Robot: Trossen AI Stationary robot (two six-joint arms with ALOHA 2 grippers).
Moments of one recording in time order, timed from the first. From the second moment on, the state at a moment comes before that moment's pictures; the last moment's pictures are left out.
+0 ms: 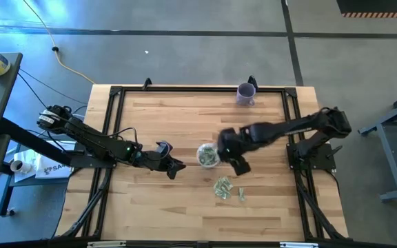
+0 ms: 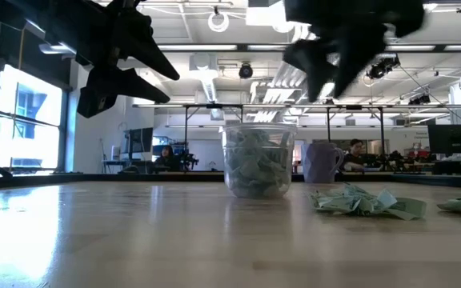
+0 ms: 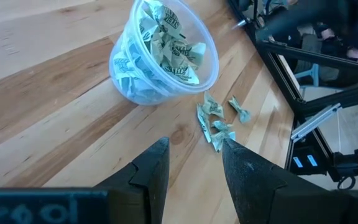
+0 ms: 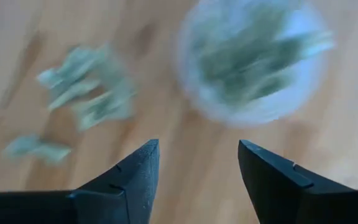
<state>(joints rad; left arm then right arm) -0.34 1.31 0.64 0.11 -0.35 -1.13 0.12 1.60 1.27 -0.87 0.00 -0.23</state>
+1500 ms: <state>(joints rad) -0.34 1.31 0.64 0.28 -0.31 -1.15 0.42 1.59 0.92 -0.65 -0.11 -0.10</state>
